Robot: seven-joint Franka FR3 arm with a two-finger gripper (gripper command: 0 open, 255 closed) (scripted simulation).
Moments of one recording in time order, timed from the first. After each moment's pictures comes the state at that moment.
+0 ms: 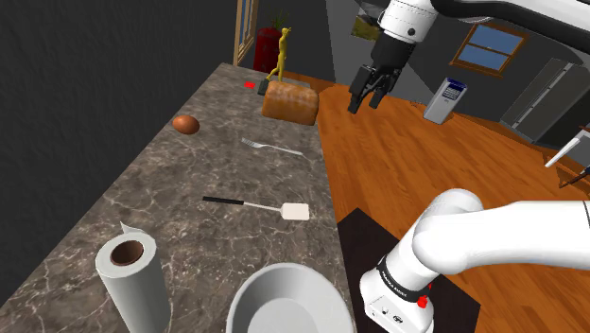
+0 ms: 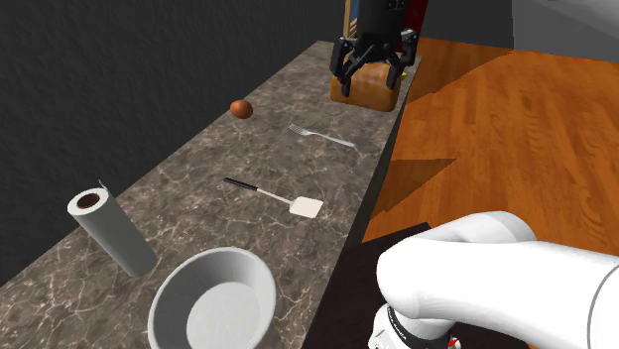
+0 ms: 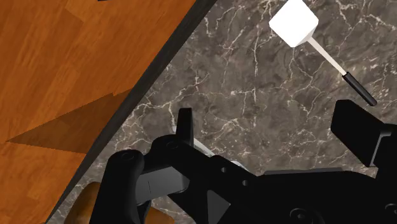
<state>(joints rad) 0.02 -0.83 0.02 -2.29 0.00 1.52 0.08</state>
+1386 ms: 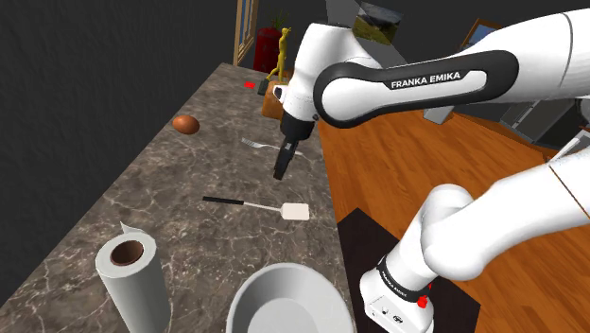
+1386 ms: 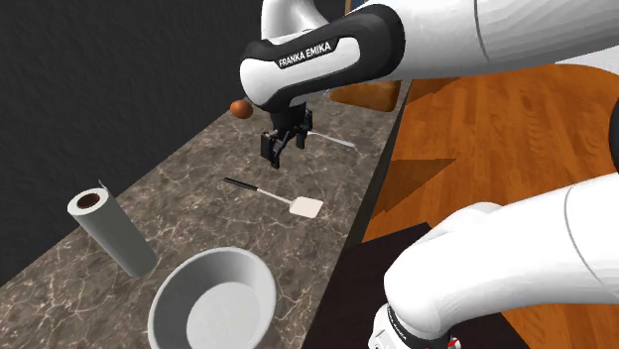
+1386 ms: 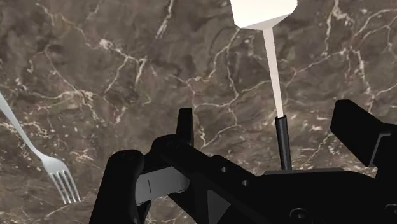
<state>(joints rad) 0.27 -0.49 0.11 -2.54 0.08 2.11 -0.24</state>
